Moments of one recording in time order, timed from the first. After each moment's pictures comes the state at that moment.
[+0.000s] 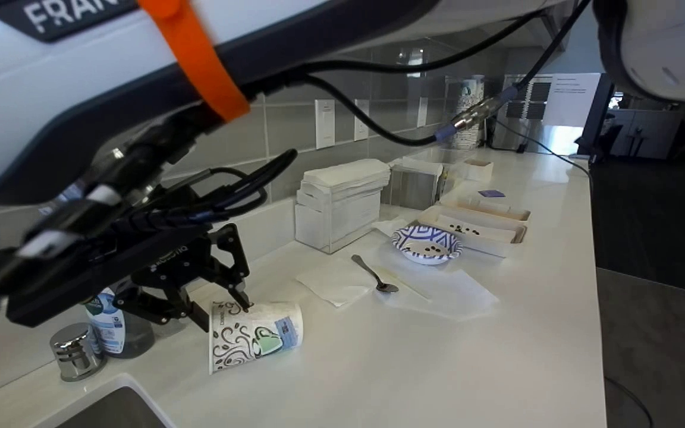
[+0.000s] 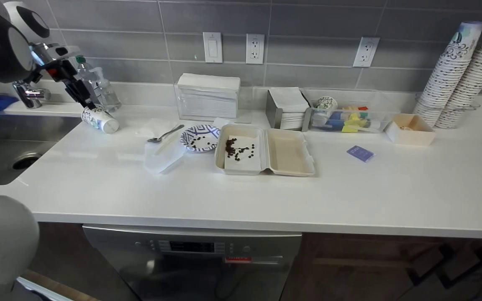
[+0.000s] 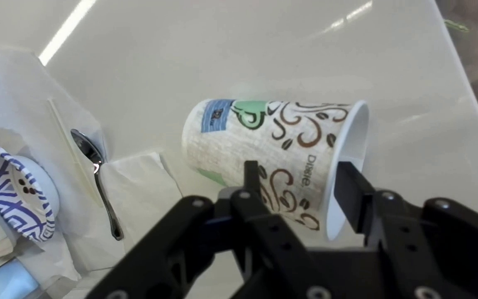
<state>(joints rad) 0.72 0.91 0.06 -0.93 -0.37 1.51 1.10</state>
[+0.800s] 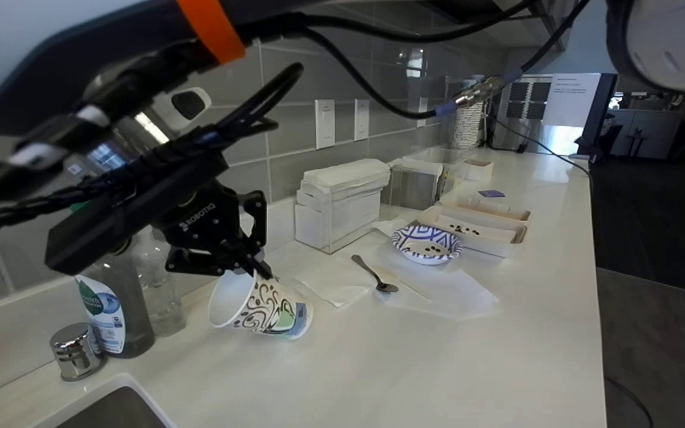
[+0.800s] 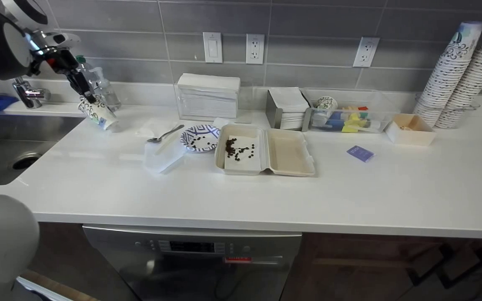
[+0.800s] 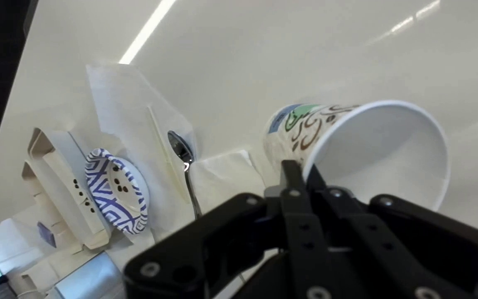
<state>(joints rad) 0.73 0.89 0.02 -0.86 -0.39 1.29 1.10</state>
